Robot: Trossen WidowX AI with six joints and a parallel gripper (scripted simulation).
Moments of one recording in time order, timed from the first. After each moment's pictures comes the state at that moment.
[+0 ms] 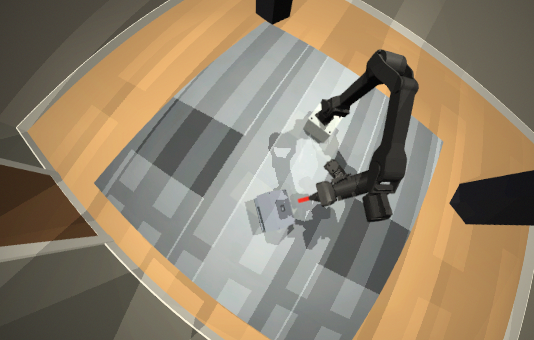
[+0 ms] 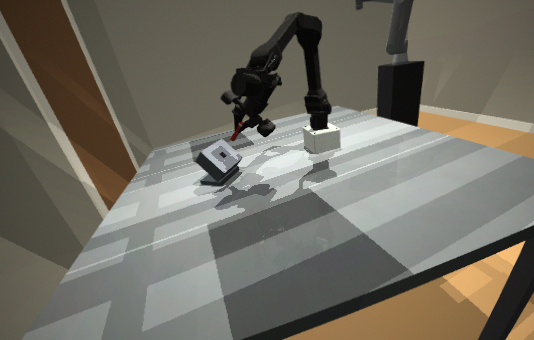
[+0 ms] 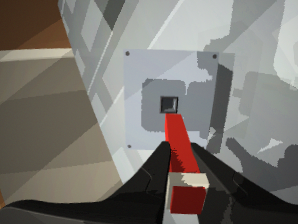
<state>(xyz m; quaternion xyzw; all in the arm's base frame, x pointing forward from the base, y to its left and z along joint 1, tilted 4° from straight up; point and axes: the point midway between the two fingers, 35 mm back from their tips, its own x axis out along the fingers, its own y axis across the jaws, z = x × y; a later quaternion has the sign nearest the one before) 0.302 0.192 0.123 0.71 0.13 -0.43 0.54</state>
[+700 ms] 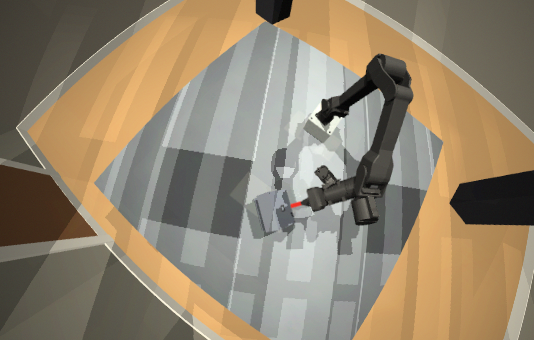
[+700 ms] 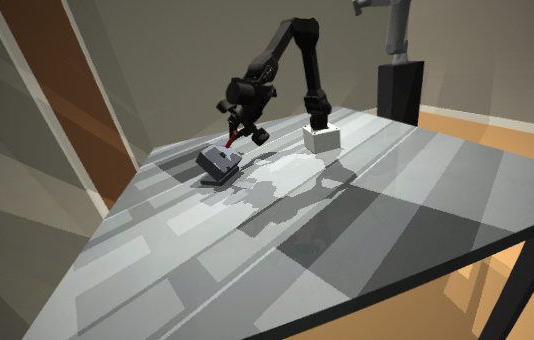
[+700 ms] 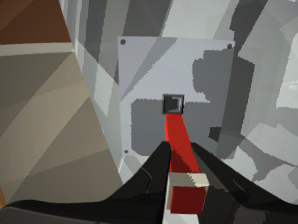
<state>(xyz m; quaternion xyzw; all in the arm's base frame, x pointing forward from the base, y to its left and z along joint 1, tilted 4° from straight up) 0.325 0.190 0.099 0.72 0.13 -0.41 0.55</state>
